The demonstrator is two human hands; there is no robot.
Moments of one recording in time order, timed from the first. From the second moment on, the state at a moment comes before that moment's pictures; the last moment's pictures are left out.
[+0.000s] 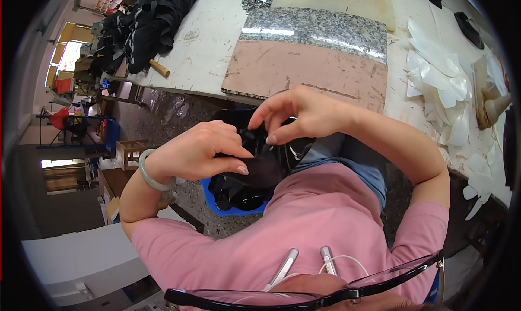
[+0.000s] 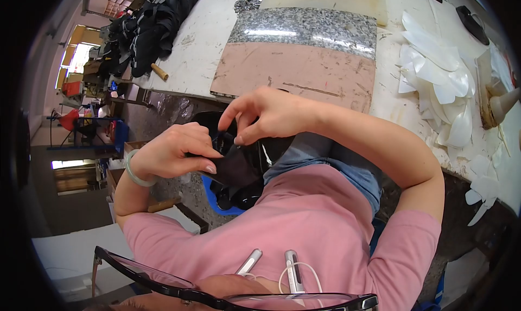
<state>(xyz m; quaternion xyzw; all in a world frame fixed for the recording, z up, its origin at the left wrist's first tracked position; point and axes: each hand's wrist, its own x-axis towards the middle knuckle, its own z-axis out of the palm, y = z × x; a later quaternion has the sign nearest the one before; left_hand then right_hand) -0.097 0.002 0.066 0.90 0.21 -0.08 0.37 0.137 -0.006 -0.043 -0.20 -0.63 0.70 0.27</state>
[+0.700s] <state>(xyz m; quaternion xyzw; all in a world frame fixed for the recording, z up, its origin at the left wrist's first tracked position) -0.068 0.002 0.115 0.86 0.26 0.02 0.44 0.177 -0.043 0.056 -0.28 -0.61 0.70 0.26</state>
